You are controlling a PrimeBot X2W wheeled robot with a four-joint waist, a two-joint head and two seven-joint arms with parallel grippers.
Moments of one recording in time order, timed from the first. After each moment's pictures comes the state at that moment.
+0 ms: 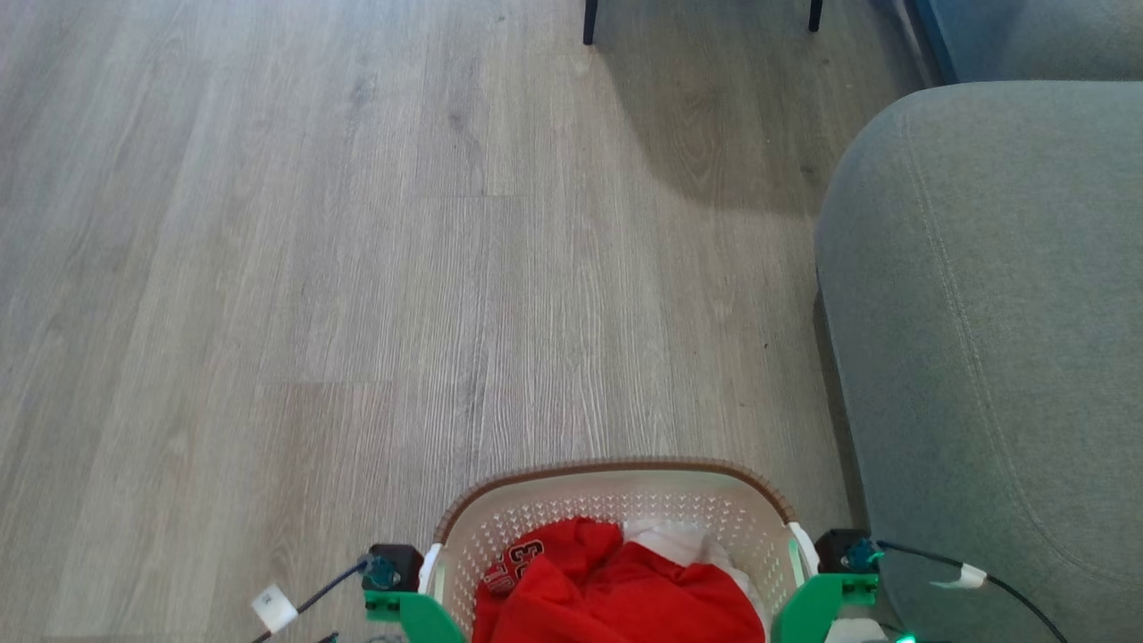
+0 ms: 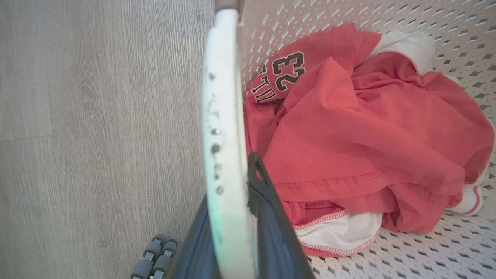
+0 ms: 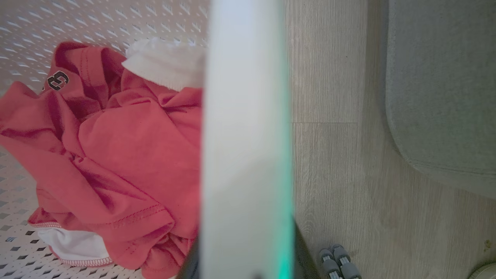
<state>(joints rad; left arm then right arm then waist) -0.37 0.01 -1.03 1.24 -0.96 -0.03 -0.07 -0.41 -0.04 0.94 1.25 1.04 0.13 -0.06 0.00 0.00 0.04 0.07</state>
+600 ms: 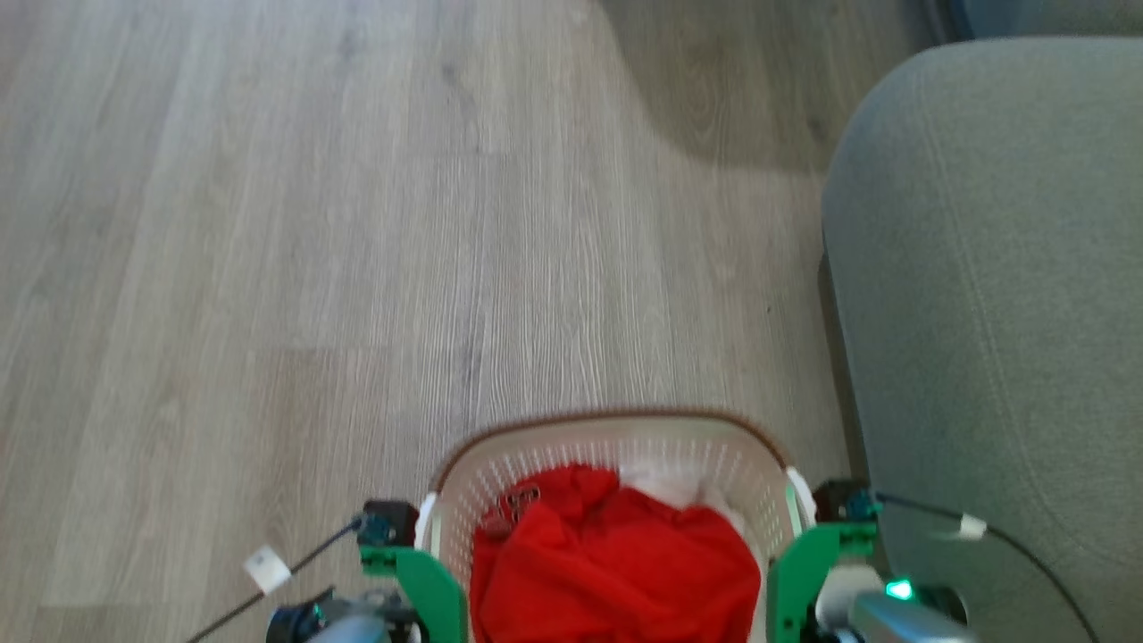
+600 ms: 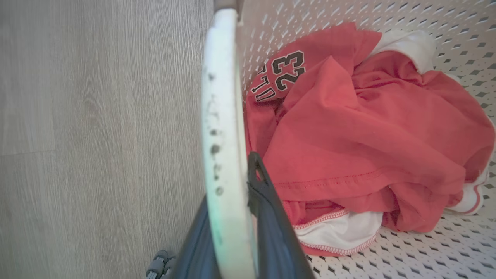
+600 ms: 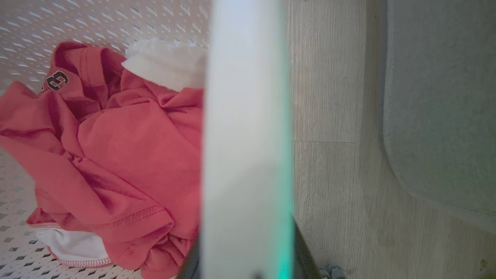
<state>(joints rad) -0.43 0.02 -1.04 1.24 -0.98 -0.03 -0.10 -0.48 -0.04 1.00 1.26 1.09 0.13 -0.09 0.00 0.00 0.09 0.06</state>
